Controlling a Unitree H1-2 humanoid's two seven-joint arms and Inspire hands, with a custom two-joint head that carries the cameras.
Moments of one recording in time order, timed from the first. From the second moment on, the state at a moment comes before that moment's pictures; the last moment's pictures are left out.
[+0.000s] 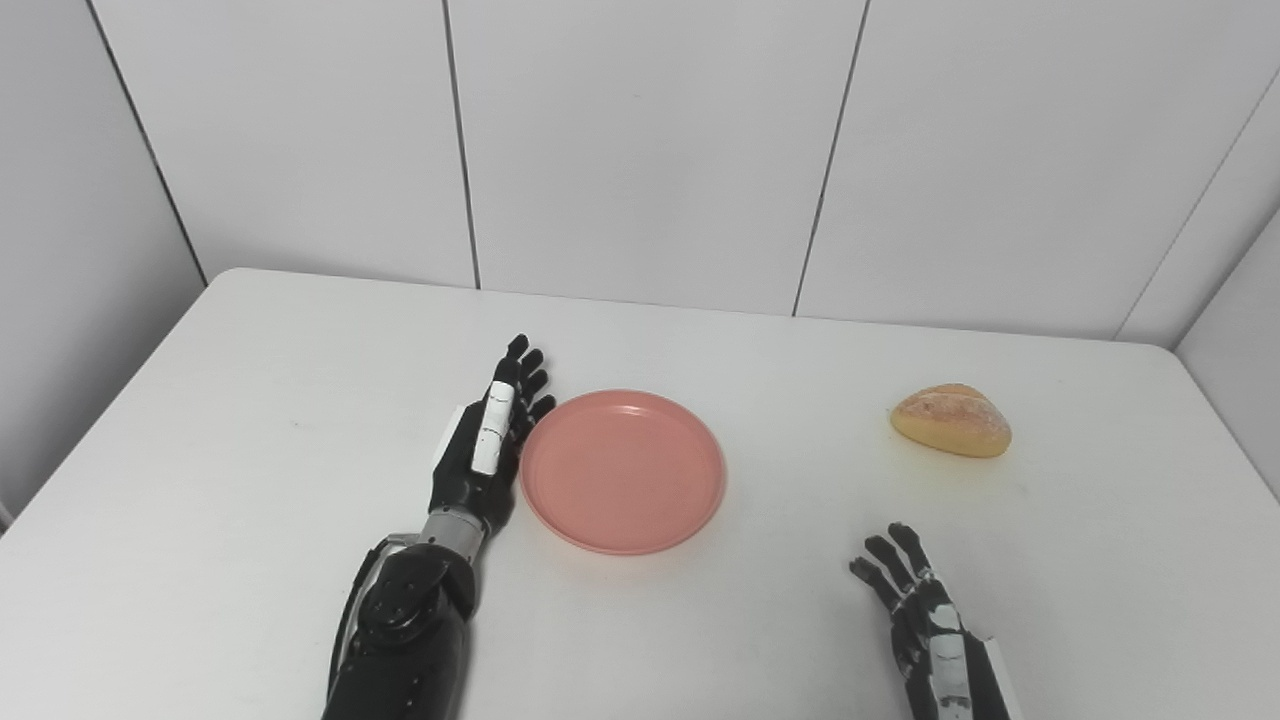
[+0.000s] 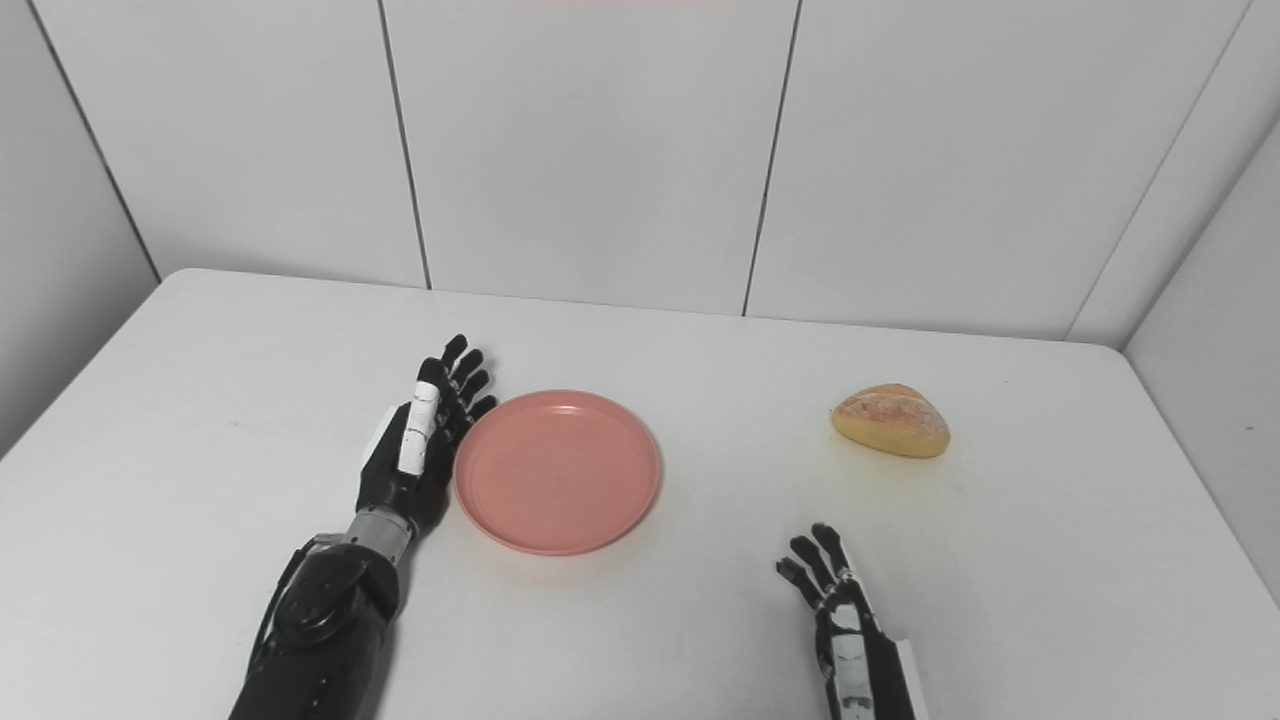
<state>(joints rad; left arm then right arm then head) -0.43 0.03 0.08 0.42 -0.21 -0.05 -0.16 0.15 0.04 0.06 -0.17 0.11 -0.11 0.05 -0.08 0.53</state>
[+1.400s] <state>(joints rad) -0.45 0.00 0.04 0.48 -0.17 -0.10 -0.15 0.12 0.05 0.04 -0.13 -0.01 -0.19 -0.01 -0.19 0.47</state>
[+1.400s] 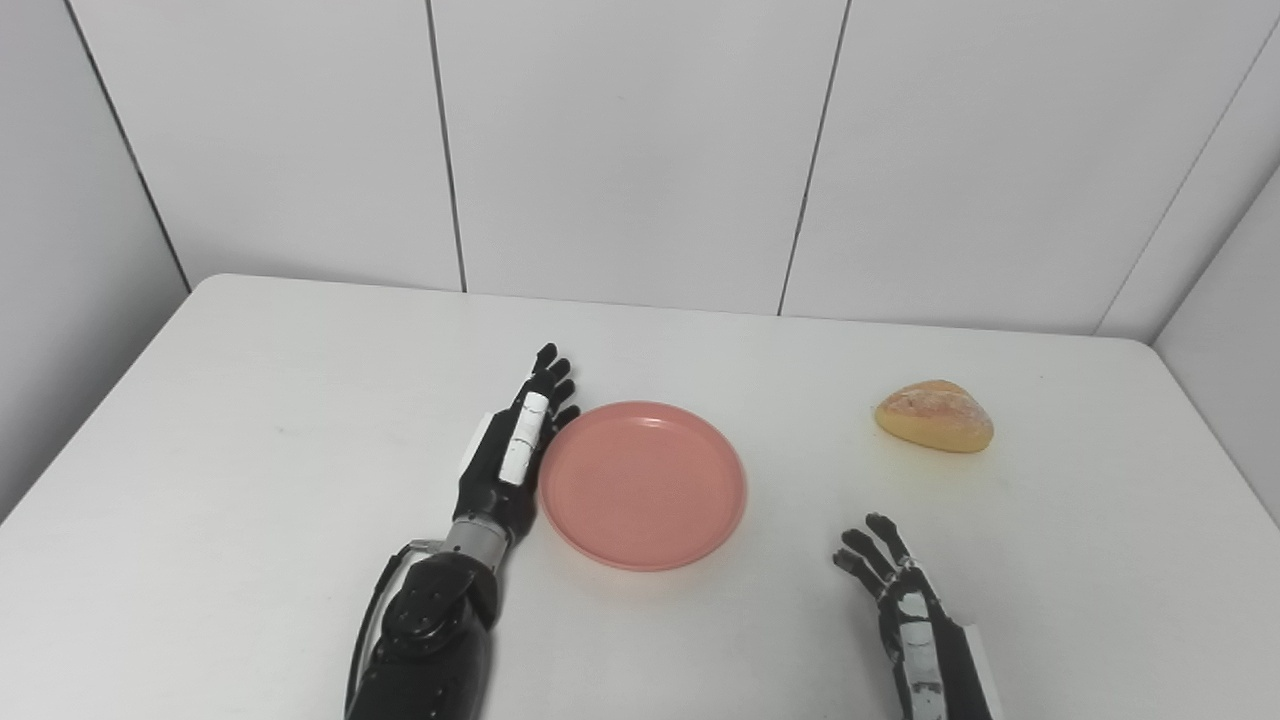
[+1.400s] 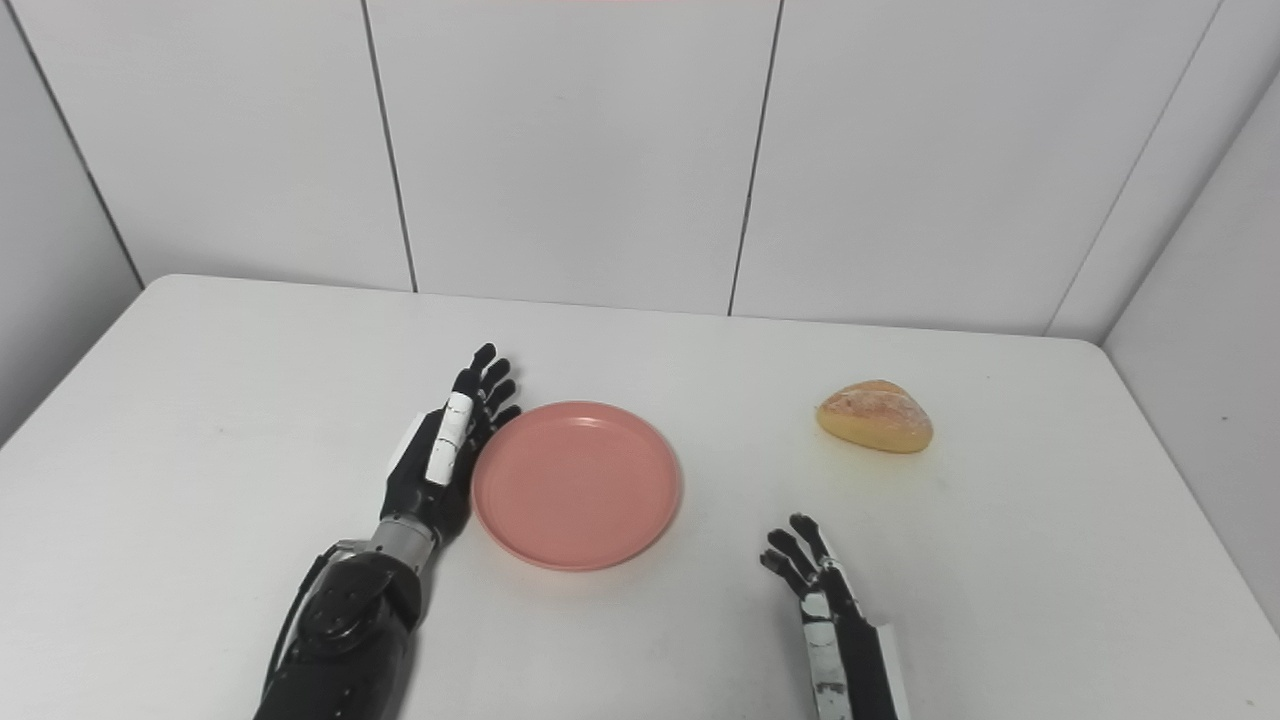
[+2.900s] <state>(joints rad) -0.46 0.01 0.07 0.50 -0.20 -0.10 -0.20 -0.29 -0.32 -0.02 -0.15 -1.01 -0.11 -0.13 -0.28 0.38</state>
